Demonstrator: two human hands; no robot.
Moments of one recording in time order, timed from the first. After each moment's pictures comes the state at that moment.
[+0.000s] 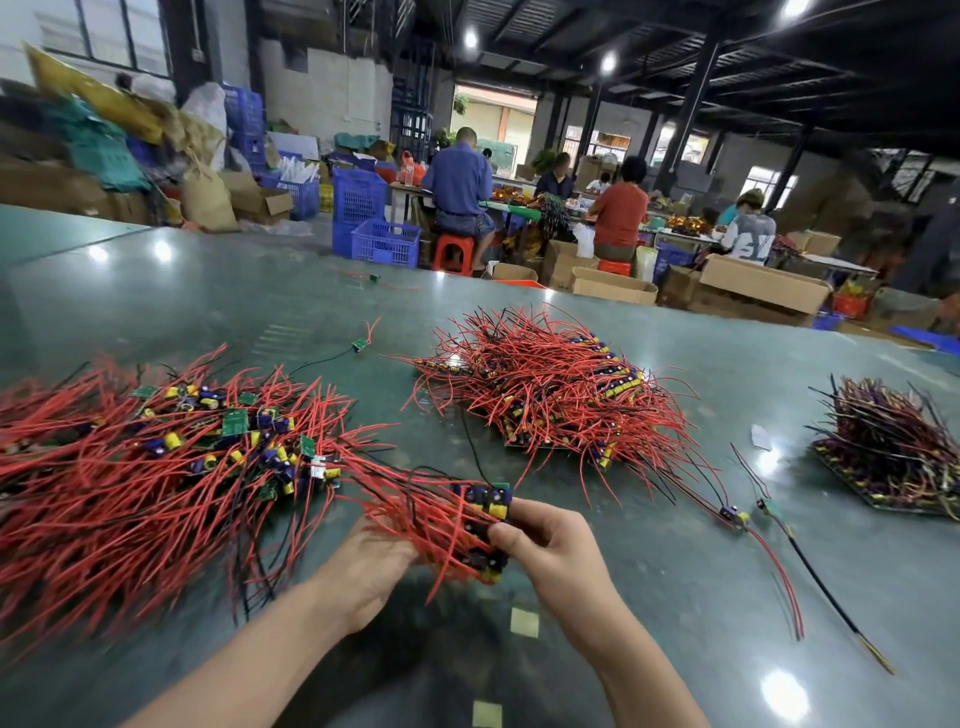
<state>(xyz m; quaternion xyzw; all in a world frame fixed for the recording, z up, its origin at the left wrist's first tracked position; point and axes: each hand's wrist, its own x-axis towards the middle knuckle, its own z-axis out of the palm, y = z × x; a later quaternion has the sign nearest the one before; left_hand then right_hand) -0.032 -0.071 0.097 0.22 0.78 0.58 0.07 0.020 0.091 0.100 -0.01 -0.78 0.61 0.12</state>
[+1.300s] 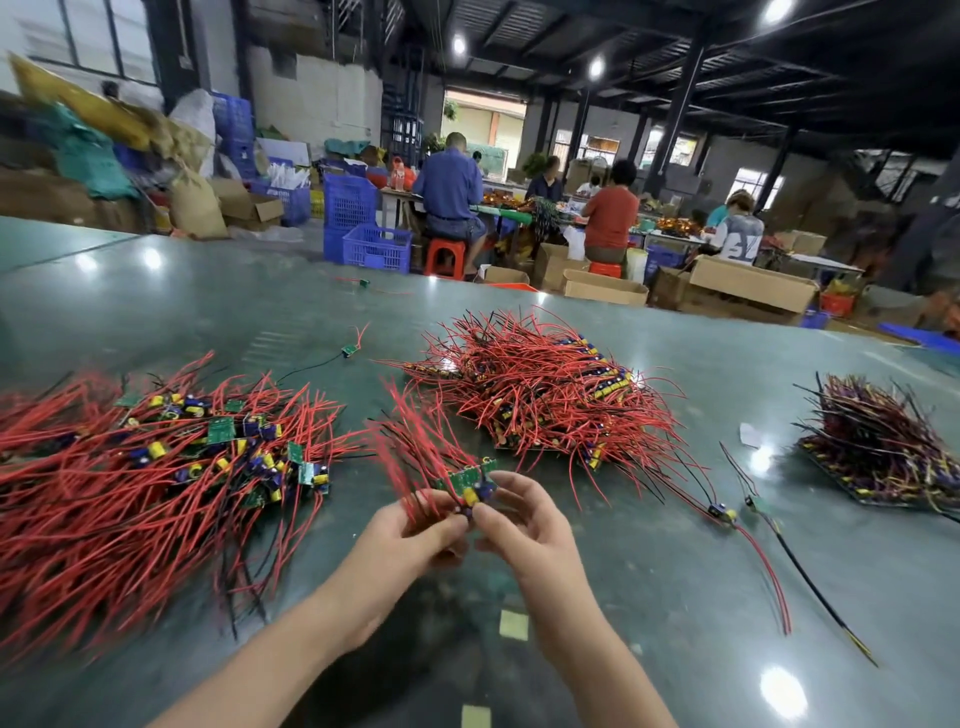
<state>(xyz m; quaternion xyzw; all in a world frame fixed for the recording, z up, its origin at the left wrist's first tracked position) -0.038 -0.048 0.078 0.15 0.57 0.79 0.19 0.015 0.075 0.099 -0.06 -0.64 0.75 0.17</state>
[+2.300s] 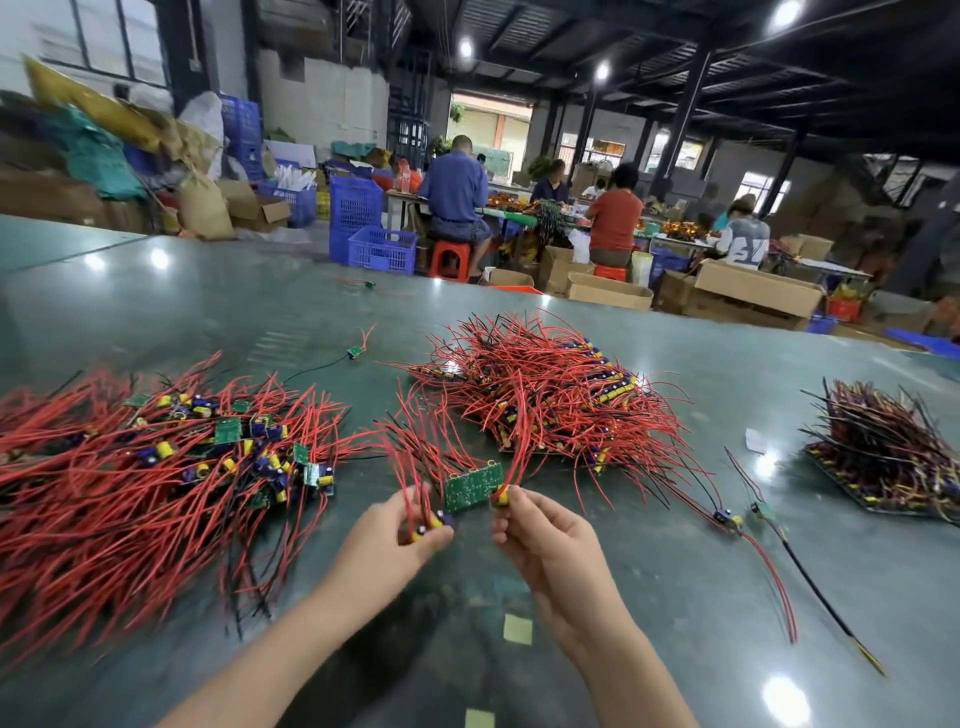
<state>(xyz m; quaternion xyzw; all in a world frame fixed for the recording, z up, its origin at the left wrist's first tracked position) -0.057 -0.059 0.072 0.16 0.83 0.54 0.05 0.014 0.087 0.101 -0.06 -0.50 0.86 0.12</state>
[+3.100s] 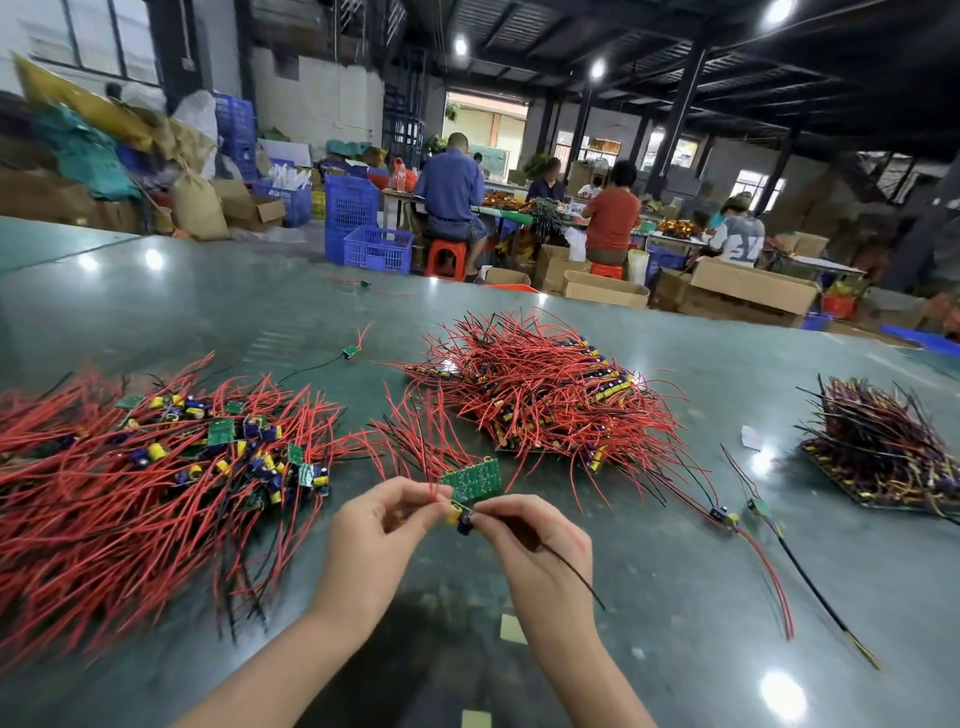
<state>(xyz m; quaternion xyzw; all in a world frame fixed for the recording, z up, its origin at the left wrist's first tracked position) -0.038 -0.057 0.085 0.17 0.68 0.71 -0.05 0.020 0.072 0.095 -0.01 -0.74 0.58 0.33</state>
